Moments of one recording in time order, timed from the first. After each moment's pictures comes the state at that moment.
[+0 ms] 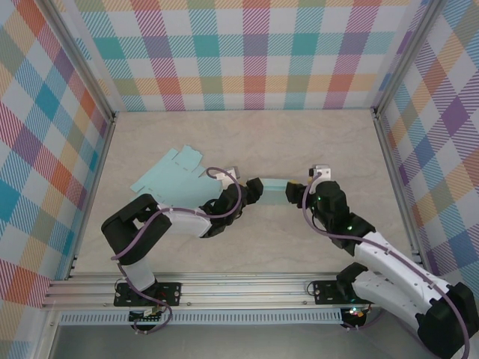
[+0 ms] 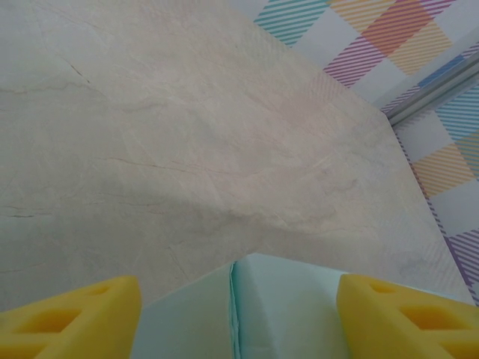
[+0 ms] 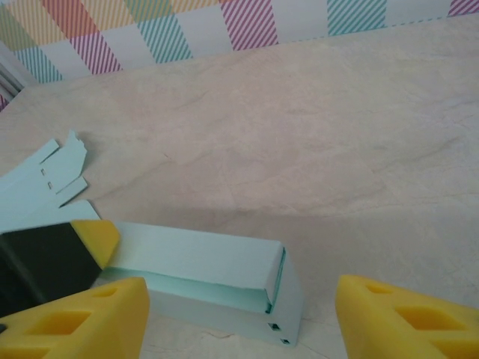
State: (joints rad) left arm -0.90 1.75 0.76 0.57 -0.44 -0.89; right arm 0.60 0.86 0.54 -0.11 0.23 0.40
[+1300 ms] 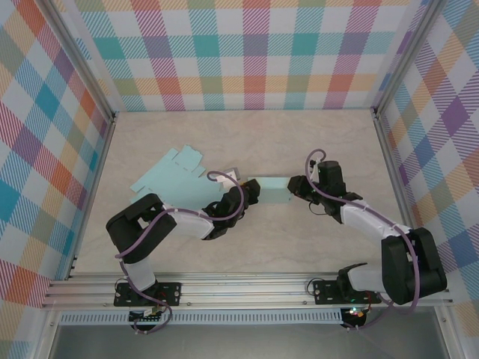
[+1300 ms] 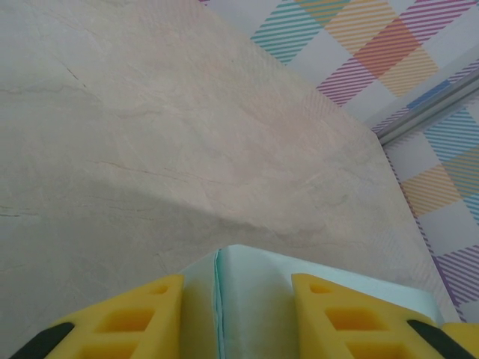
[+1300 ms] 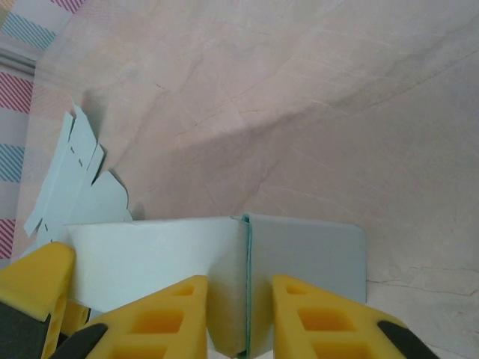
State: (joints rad) left arm -0.92 1.78 0.75 0.64 -0.49 -0.93; right arm 0.29 1.29 0.59 0.02 -0.33 0.67
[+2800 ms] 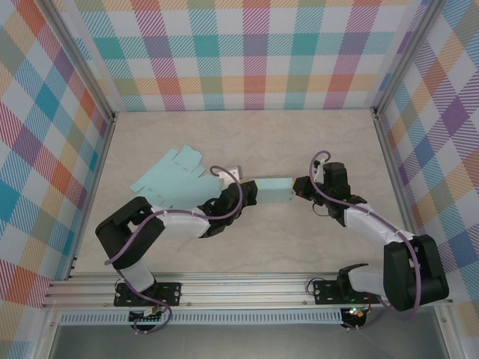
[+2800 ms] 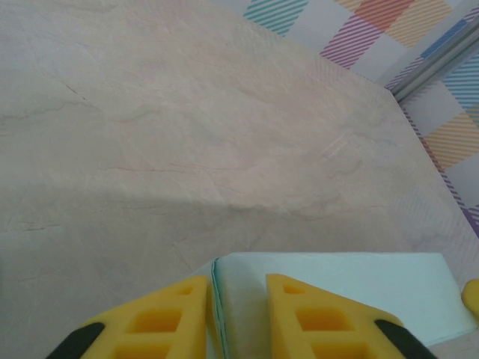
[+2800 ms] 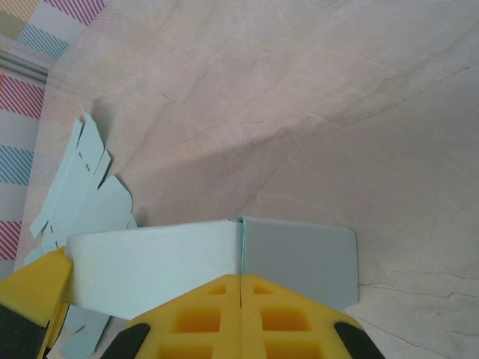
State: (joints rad) left arm -0.91 1.69 0.77 0.49 -0.43 -0.78; right arm 0.26 1.24 0.58 0.01 -0.35 0.64
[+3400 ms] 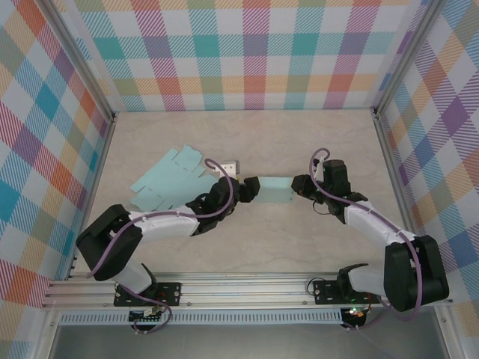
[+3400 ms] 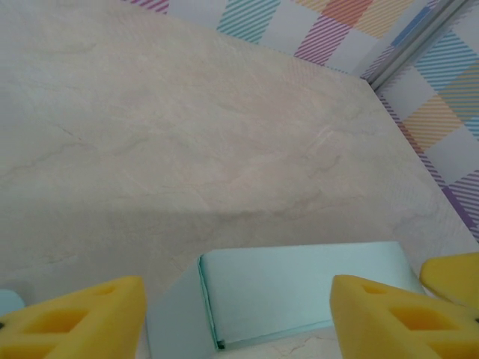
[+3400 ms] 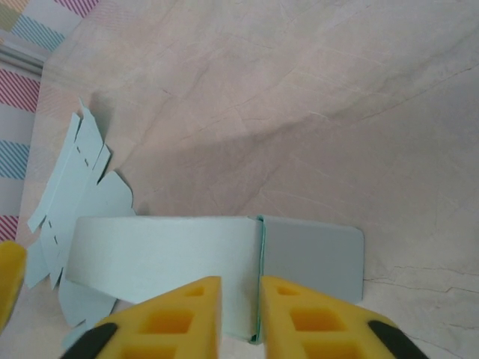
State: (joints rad) left arm -0.86 1.53 0.77 0.36 -0.35 -0.64; right arm 0.26 1.24 0.62 -0.06 -0.35 0.63
